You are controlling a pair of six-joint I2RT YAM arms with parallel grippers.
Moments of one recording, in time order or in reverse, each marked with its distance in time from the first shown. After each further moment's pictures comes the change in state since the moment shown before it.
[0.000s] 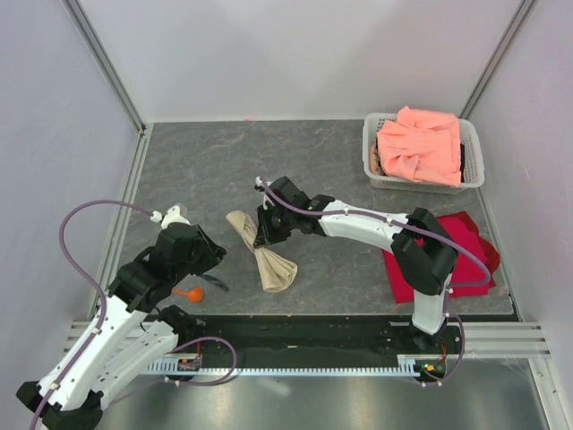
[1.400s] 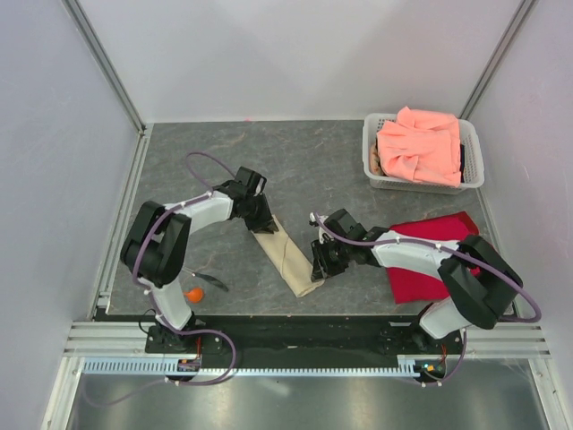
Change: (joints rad) left arm 0.118 1.156 0.296 0.532 0.433 0.169; right arm -0.169 -0.389 -0.649 0.091 -0.138 -0.150
